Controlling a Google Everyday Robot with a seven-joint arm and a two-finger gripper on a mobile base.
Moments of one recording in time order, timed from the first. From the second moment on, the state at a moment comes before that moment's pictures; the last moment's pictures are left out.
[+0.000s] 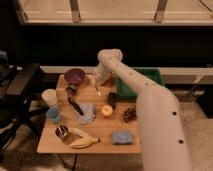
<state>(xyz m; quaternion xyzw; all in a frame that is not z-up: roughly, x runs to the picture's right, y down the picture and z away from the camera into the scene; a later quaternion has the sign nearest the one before) -0.034 -0.041 0.910 -0.34 -0.02 0.57 0.74</state>
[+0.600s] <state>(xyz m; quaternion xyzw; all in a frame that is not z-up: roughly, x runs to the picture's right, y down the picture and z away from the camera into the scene) -0.051 -0.058 0.862 -0.38 -0.11 0.56 0.73</state>
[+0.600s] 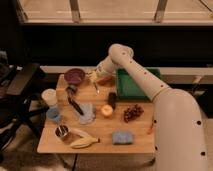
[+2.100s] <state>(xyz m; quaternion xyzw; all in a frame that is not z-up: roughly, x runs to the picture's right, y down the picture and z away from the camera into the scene) -0.235 -0.028 0.791 -0.47 -0.26 0.41 0.73</state>
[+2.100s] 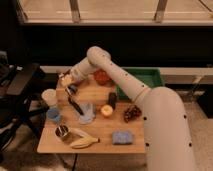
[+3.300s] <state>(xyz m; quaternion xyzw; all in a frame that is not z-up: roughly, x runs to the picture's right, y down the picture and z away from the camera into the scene) -0.295 0.037 0.779 -0.56 -0.21 0.33 0.73</state>
